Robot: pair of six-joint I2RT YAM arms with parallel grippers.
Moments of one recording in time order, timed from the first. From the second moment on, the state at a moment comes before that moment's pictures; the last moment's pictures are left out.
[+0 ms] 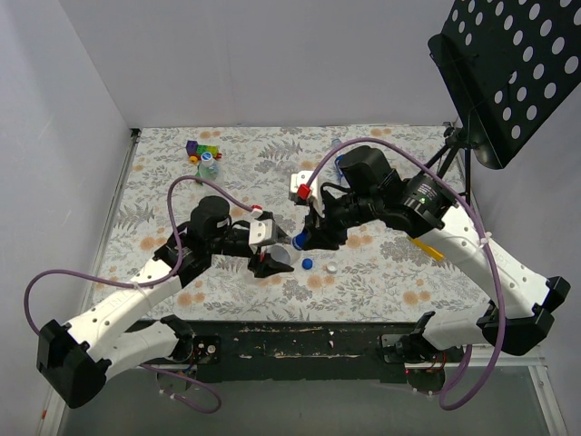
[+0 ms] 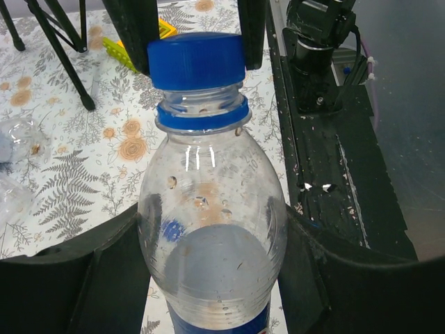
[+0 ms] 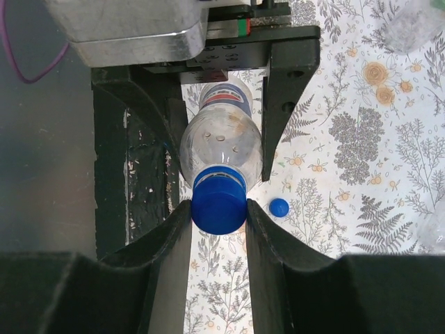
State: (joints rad) left arm -0.68 0.98 0.78 -0.13 0.87 0.36; right arm 0.92 1.32 1.63 -1.01 -0.54 -0.36
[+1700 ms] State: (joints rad) left arm -0.58 0.90 0.56 0.11 0.85 0.28; right arm 0.94 1.51 1.72 -1.04 -0.55 -0.42
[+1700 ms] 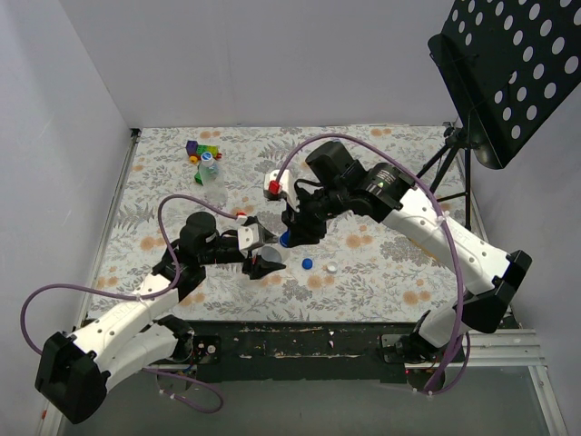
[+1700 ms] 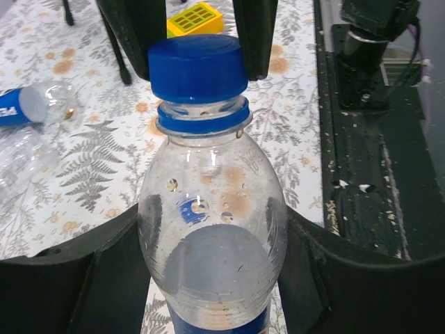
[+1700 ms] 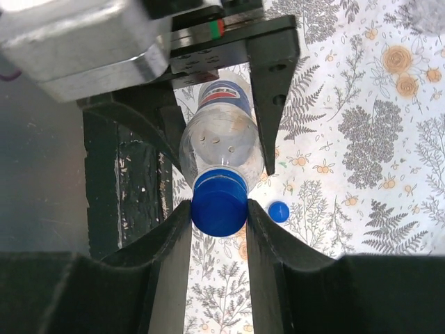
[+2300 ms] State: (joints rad) left arm -0.65 0.83 0.43 0.30 0.52 0.28; right arm 0.94 1.53 1.69 -0.90 -0.42 -0.01
